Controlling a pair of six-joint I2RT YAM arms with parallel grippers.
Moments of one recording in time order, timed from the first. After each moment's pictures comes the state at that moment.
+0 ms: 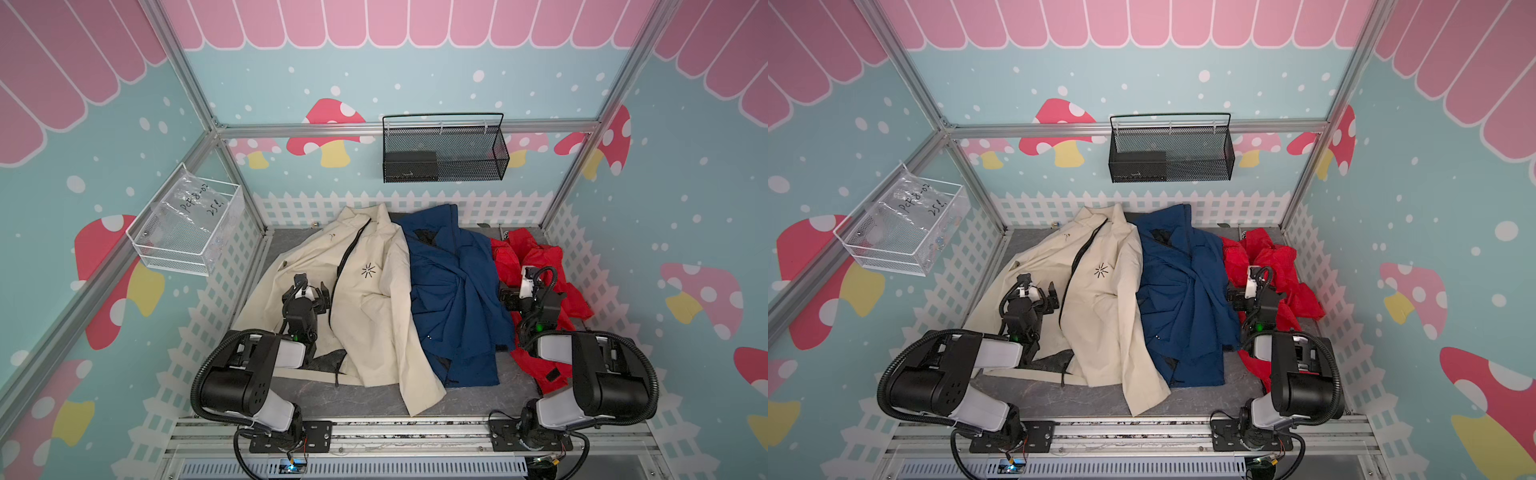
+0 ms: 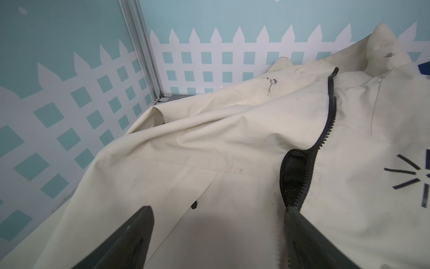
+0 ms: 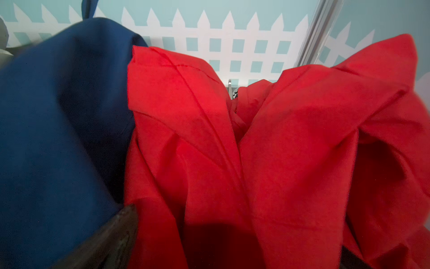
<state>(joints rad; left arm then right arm) -0.11 1.54 0.33 1.00 -0.31 -0.03 -0.11 1.50 0.39 0.85 -0.08 -0.07</state>
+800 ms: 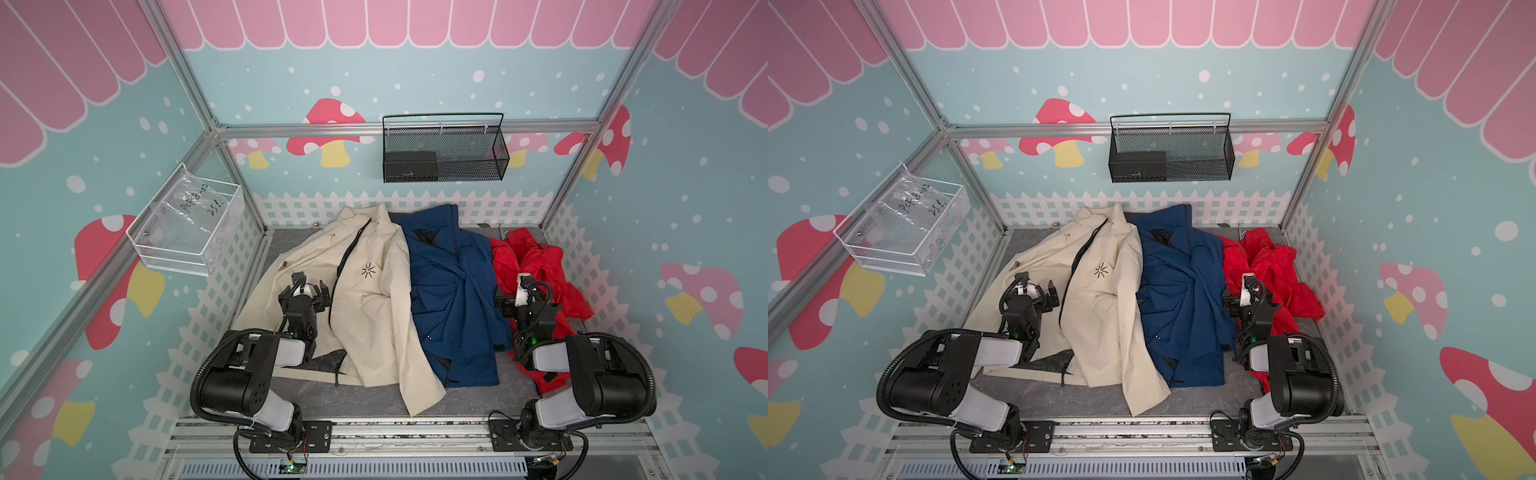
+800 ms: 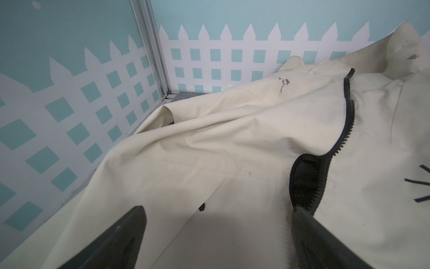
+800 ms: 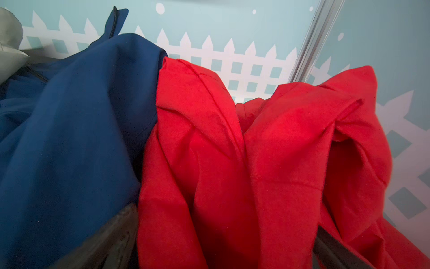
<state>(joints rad) -0.11 1.54 0.35 0.96 -0.35 -0.05 -0.06 1.51 0.23 1.13 -0.01 -0.12</state>
